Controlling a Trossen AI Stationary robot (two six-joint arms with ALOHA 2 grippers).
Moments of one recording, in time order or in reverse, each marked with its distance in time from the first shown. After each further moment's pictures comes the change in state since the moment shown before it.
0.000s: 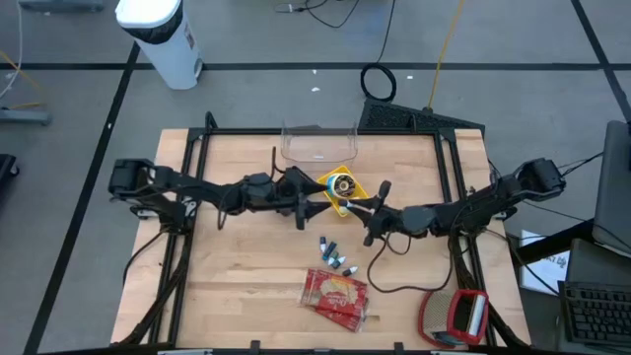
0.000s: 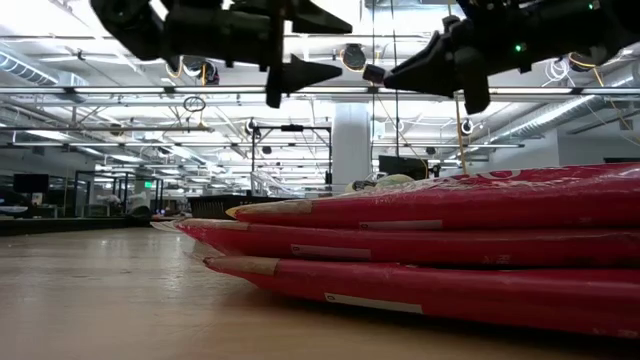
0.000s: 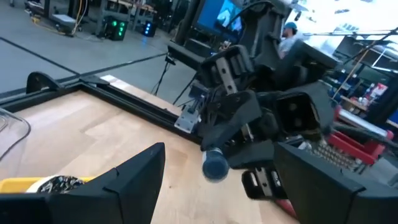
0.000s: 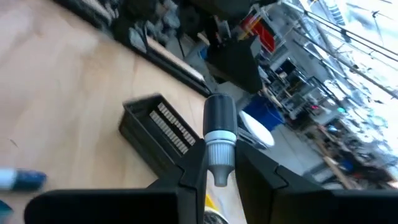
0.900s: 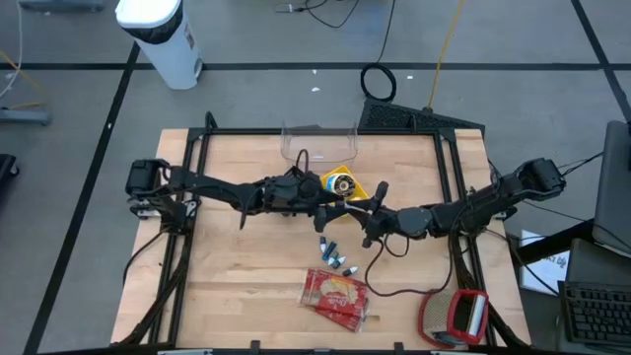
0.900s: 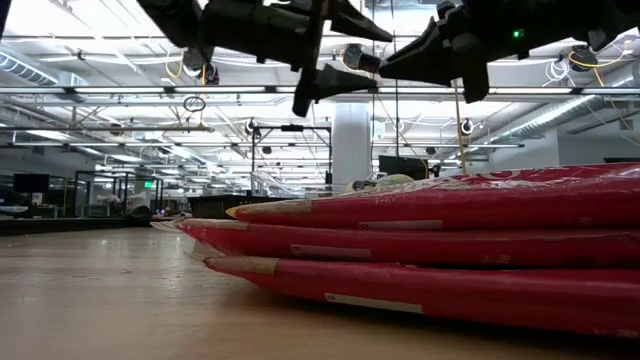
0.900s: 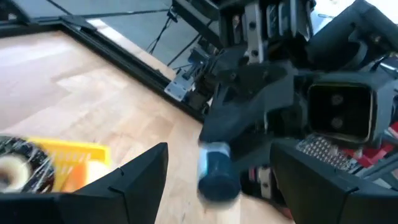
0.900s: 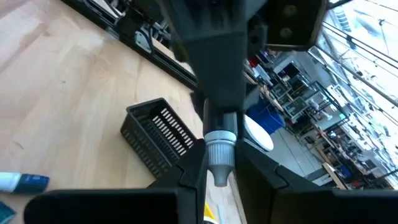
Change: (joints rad) left arm -0.021 0.135 0.222 -0.242 0.043 -0.181; right arm 0.022 -0.001 0.059 -0.074 -0.007 -0.018
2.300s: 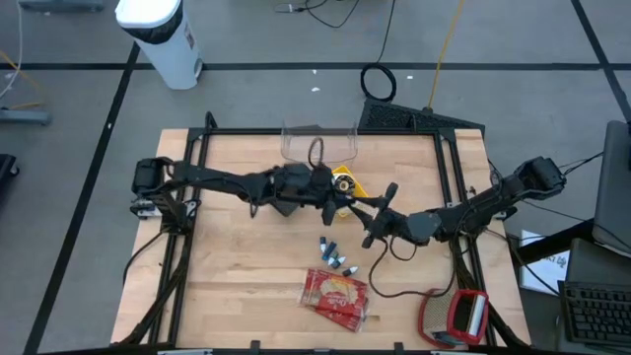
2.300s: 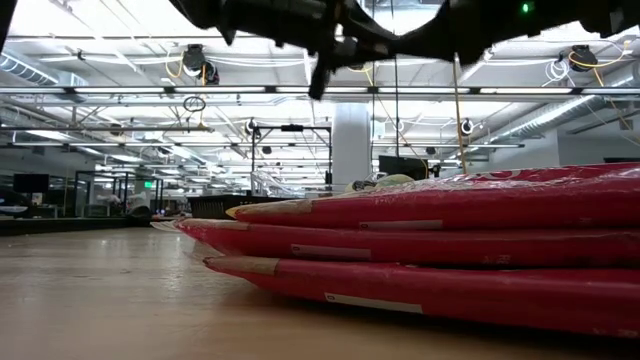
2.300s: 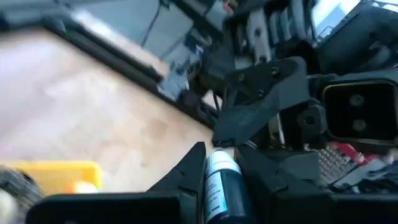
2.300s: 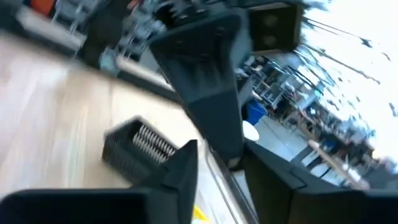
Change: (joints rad) left arm 0.056 0.015 0.173 -0.196 0.094 0.063; right arm 0.077 -0.014 0.000 0.108 0.188 0.112
